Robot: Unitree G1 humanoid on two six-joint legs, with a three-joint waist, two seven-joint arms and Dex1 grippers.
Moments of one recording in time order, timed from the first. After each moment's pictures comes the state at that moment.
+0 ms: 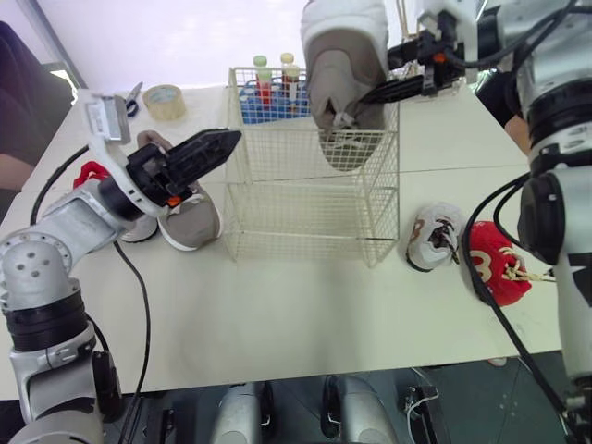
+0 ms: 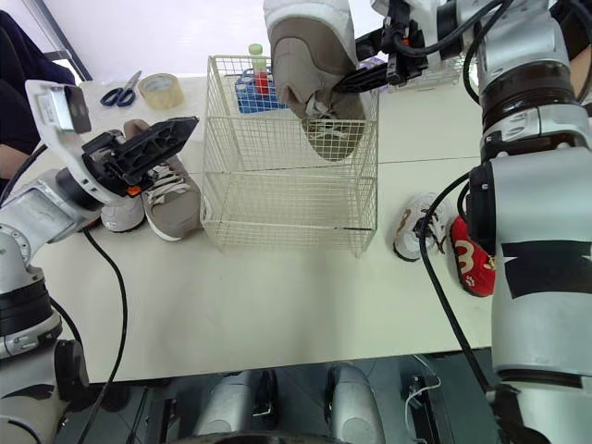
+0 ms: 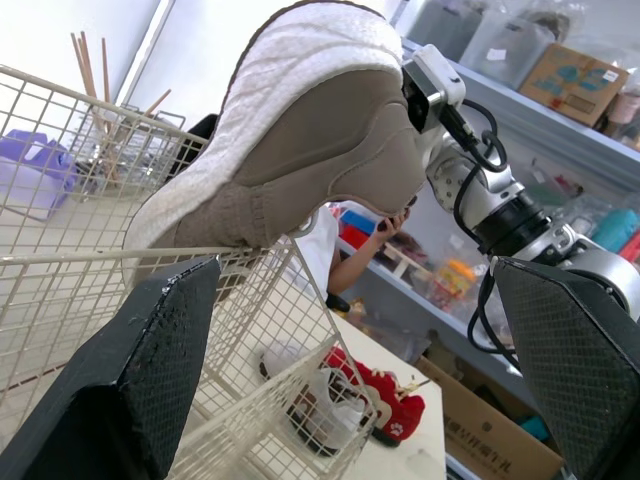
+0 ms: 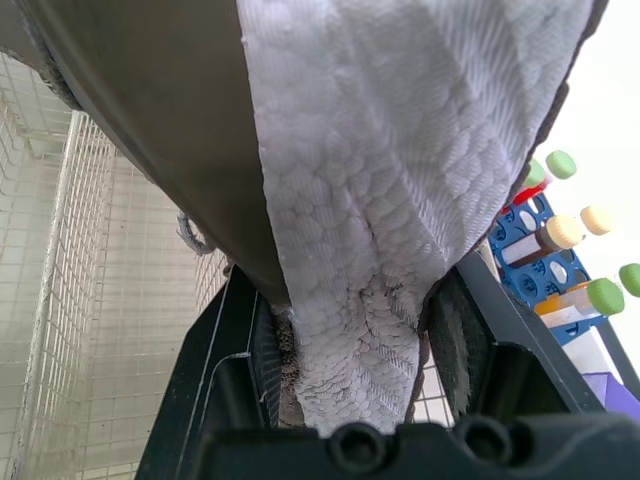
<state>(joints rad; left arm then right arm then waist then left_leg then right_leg) -0.59 0.61 0.41 -0.20 -1.39 0.99 -0.51 -1.69 -0.61 0.20 1.24 -0.07 -0.08 1.48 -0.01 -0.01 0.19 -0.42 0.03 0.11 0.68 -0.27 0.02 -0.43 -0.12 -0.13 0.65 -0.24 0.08</state>
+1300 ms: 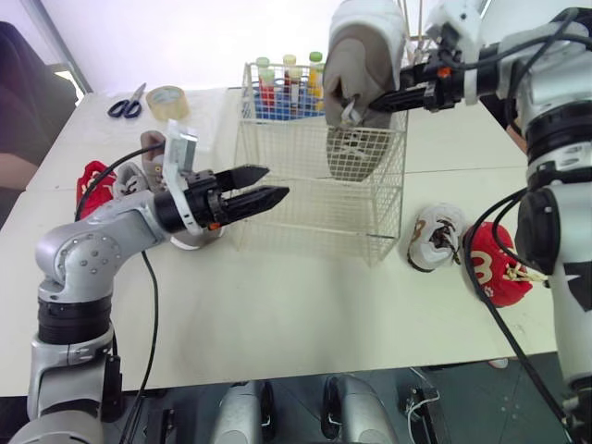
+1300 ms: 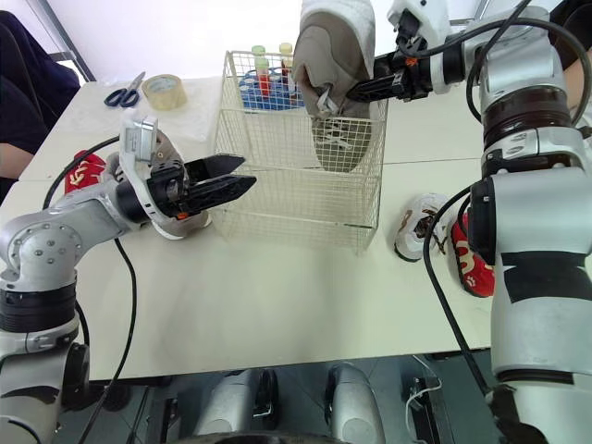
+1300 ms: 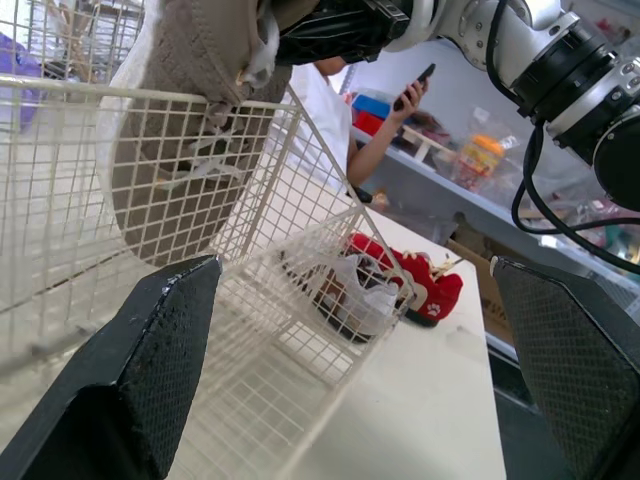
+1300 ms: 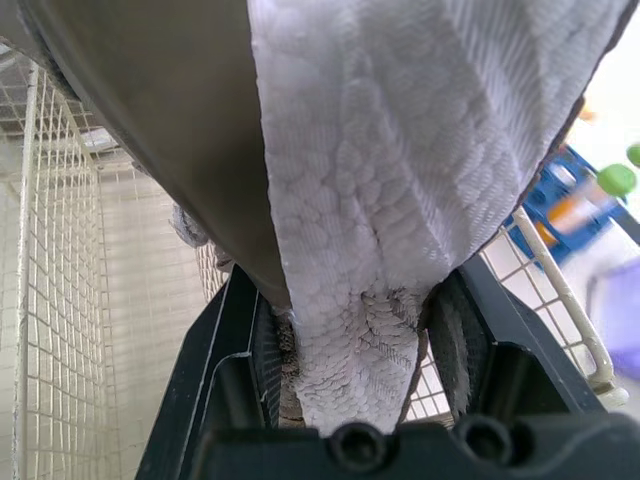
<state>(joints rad) -0.60 0.60 0.17 -0.24 -1.06 0.93 -0.69 -1.61 -0.64 0.13 1.19 -0.07 0.19 1.32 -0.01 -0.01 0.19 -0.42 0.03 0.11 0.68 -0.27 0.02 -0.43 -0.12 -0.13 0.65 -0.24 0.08</state>
